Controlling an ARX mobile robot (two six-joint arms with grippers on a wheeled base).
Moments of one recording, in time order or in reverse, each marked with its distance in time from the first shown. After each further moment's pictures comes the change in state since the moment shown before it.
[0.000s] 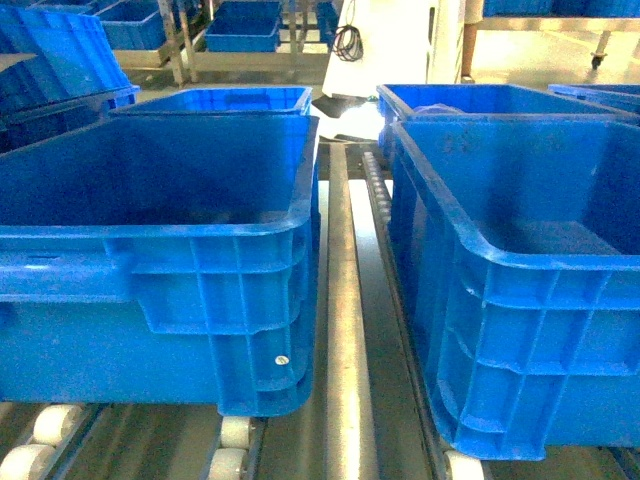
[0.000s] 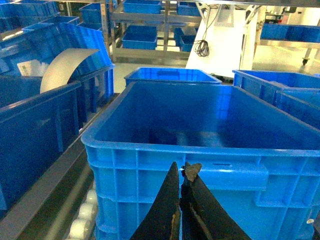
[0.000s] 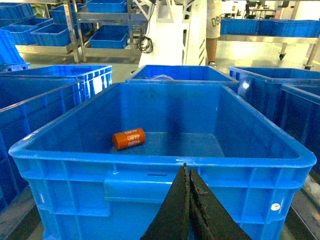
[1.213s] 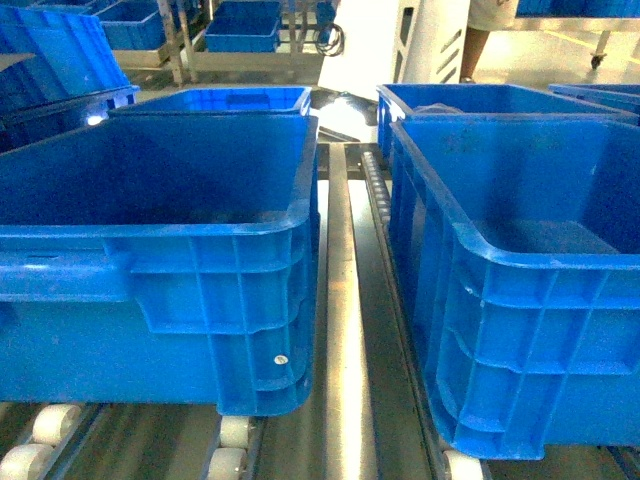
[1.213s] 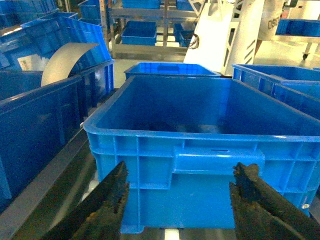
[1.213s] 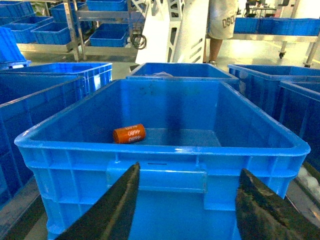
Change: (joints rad) left arm 0.000 -0.205 0.000 -0.224 0.000 0.004; right arm 0.000 -0.188 0.000 -0.198 -0.001 0.000
